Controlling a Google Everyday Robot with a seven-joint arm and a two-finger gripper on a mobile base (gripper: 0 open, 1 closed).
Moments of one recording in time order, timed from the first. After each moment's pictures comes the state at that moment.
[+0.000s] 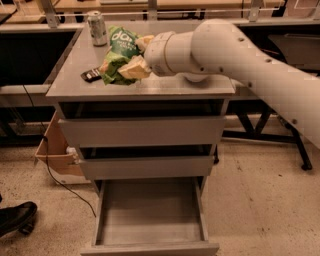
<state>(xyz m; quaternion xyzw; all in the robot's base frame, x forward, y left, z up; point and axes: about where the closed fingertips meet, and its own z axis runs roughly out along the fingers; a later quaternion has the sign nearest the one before) 0.668 0.072 0.952 -0.53 0.63 0.12 0.56</state>
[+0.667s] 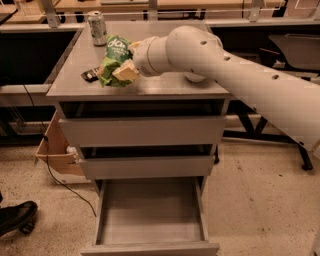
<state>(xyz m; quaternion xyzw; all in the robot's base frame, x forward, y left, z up) 0.722 0.094 0.916 -0.52 0.65 0.09 0.54</state>
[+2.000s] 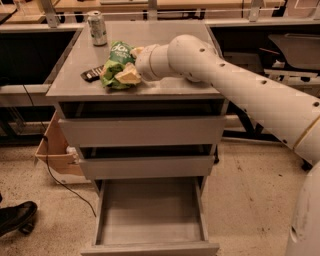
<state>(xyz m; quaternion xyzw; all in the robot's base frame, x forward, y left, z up) 0.747 0.097 0.882 -0.53 0.65 0.11 0.54</state>
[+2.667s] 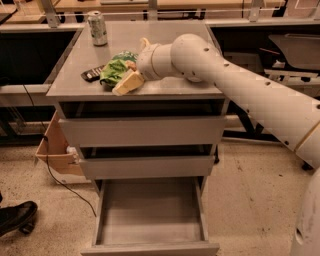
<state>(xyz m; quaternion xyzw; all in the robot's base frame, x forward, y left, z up) 0.744 0.097 0.888 -0.53 0.64 0.12 0.54</state>
